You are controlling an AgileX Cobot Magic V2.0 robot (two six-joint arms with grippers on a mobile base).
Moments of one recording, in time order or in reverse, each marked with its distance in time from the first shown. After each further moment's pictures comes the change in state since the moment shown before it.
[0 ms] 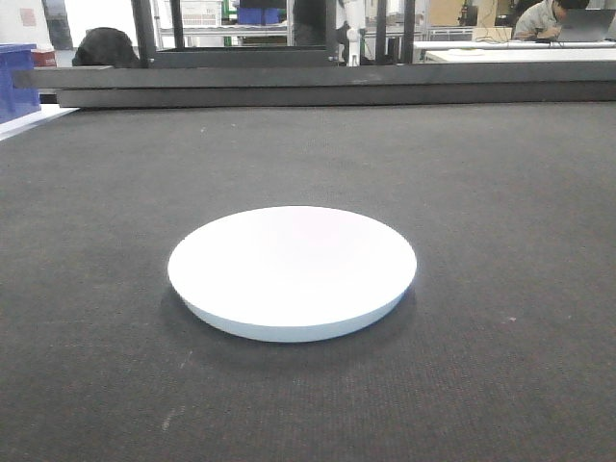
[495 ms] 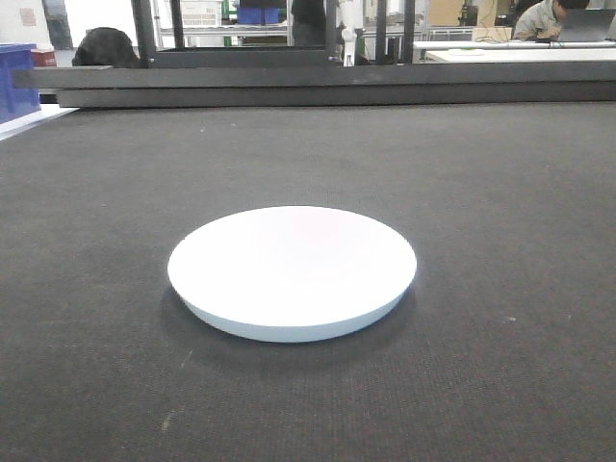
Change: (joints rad) left arm 0.000 0.000 0.000 0.000 0.000 0.000; right arm 0.000 0.000 0.000 0.000 0.000 0.000
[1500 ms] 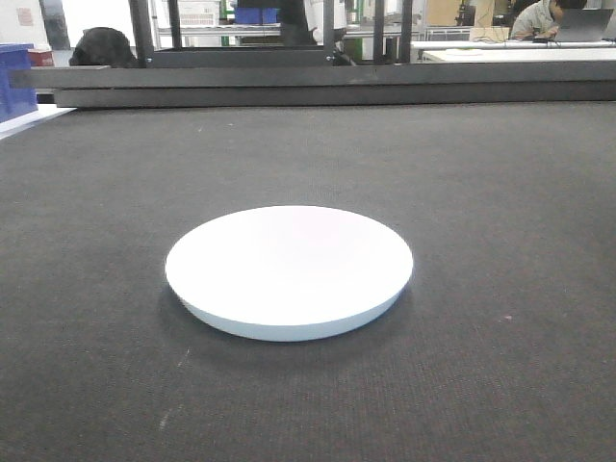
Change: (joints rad) left arm 0.000 0.000 0.000 0.000 0.000 0.000; right arm 0.064 0.820 -0.679 -0.126 0.266 -0.001
